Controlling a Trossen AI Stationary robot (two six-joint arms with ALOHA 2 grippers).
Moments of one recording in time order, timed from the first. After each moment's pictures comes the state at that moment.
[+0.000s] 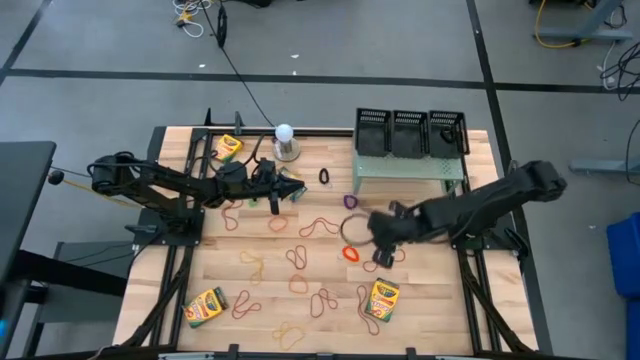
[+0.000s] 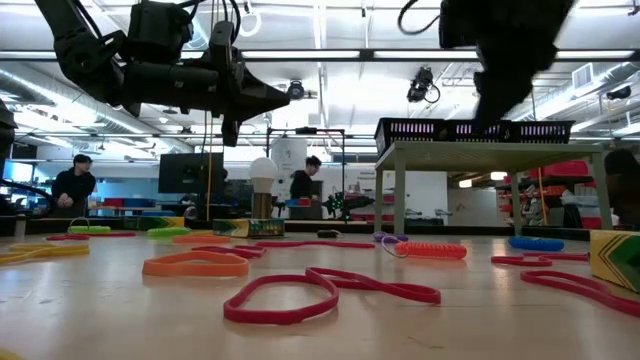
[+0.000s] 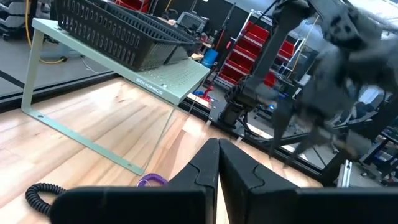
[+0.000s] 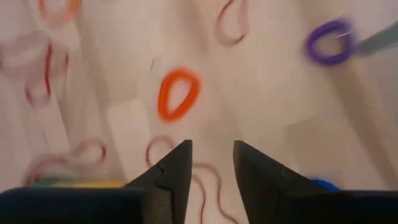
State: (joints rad) left arm 0.20 1.35 0.37 0.99 0.03 -0.42; right arm 0.31 1.43 1.02 -0.77 0.20 0.59
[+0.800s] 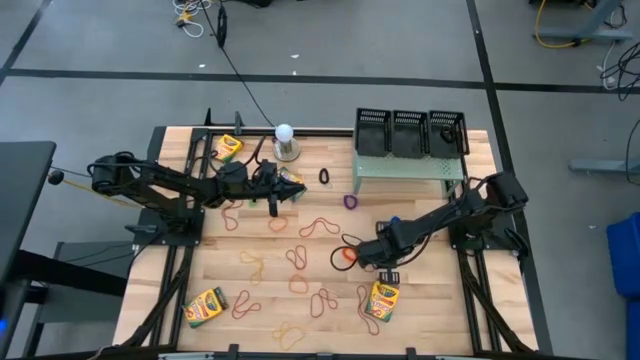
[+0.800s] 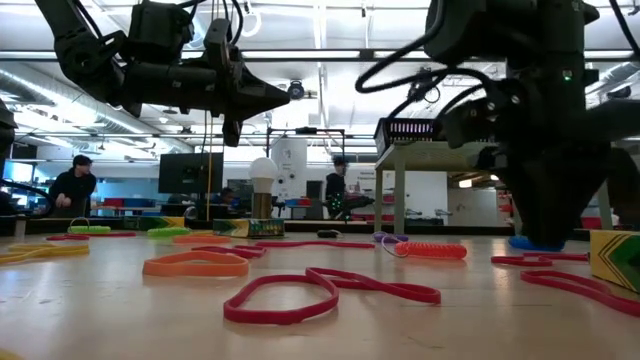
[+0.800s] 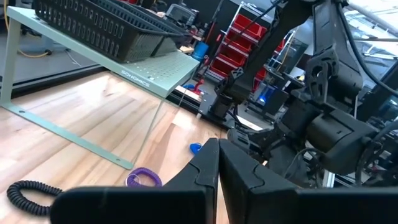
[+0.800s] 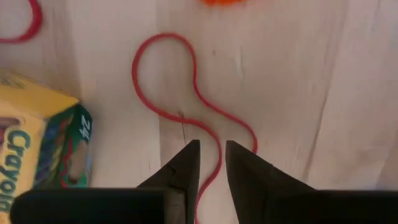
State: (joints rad) left arm 0.20 1.35 0.38 0.98 0.09 -0.42; right arm 0.33 1.75 1.02 -0.80 0.01 0.29
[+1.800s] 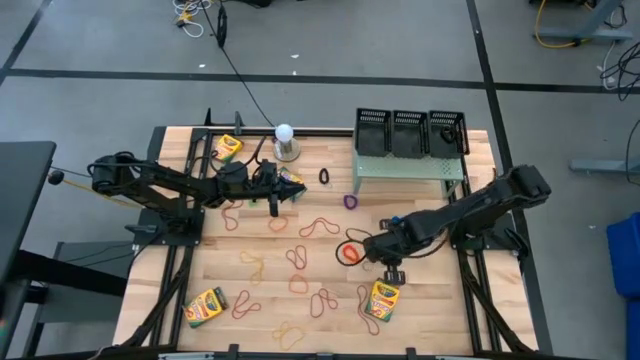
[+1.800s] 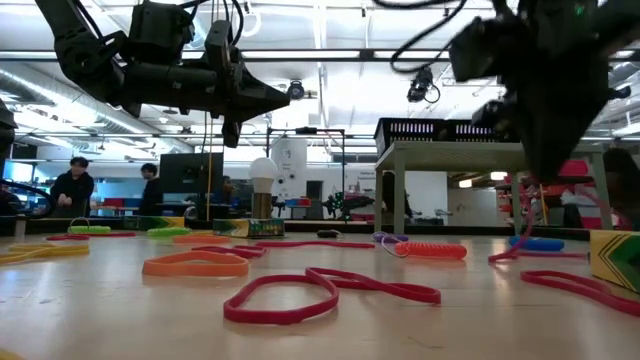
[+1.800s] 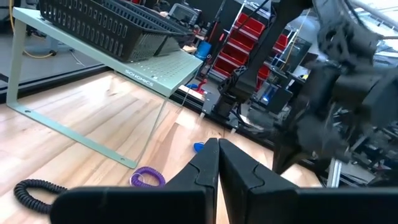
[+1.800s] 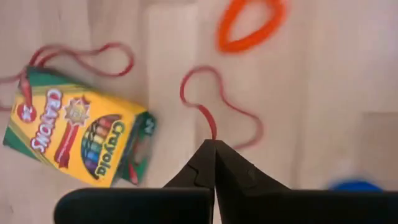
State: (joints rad) left arm 0.20 1.35 0.38 0.97 0.07 -0.41; right arm 0.33 1.54 1.03 -0.82 -0.02 0.33
